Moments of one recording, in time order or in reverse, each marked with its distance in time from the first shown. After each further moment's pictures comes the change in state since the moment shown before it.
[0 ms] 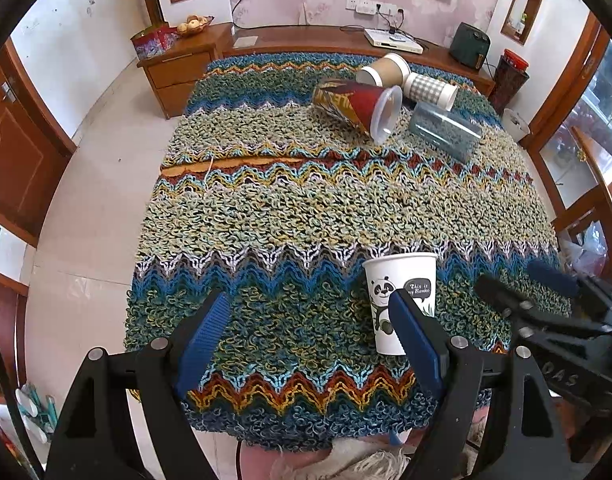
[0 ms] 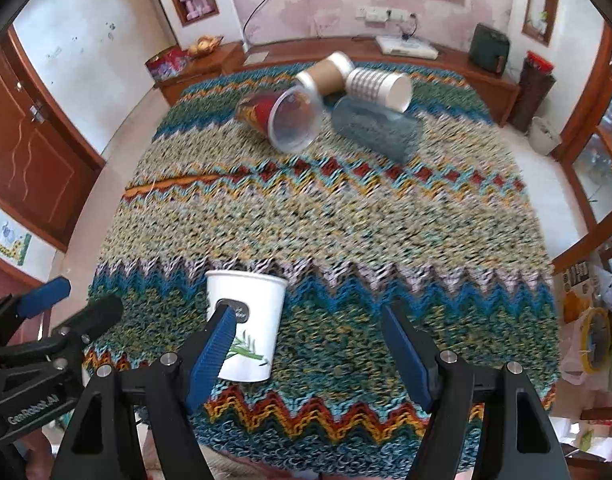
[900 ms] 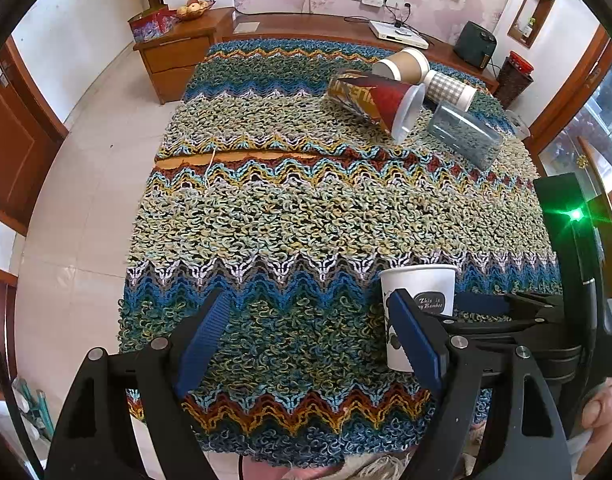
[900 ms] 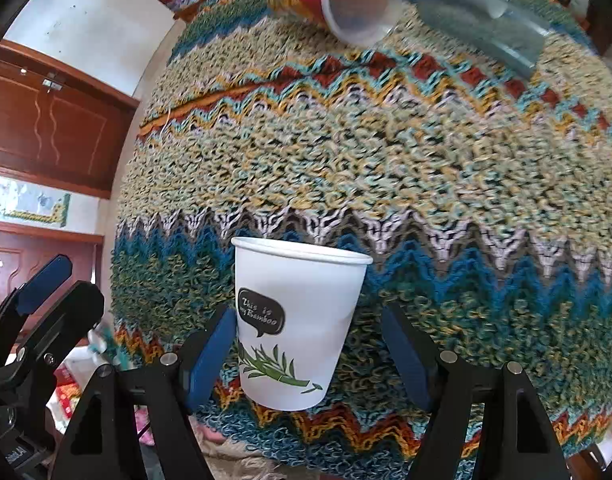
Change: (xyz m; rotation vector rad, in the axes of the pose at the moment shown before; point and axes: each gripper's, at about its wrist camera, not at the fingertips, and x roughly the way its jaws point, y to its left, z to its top) left arm 0.030 0.024 0.015 -0.027 0.048 -0.036; right arm 0.108 0.025 0.031 0.017 0.355 0.219
